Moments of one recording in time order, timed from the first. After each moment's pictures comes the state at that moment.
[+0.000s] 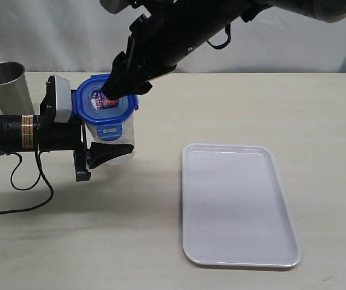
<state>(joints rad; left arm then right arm) -0.09 2.09 -0.92 1.35 -1.18 -0.25 0.54 1.91 -1.75 0.59 0.95 -0.86</state>
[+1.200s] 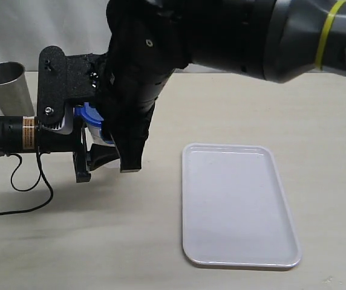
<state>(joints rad) -0.09 2.09 -0.92 1.35 -1.15 -0.28 0.91 1.85 -1.63 -0.24 0.93 -0.70</state>
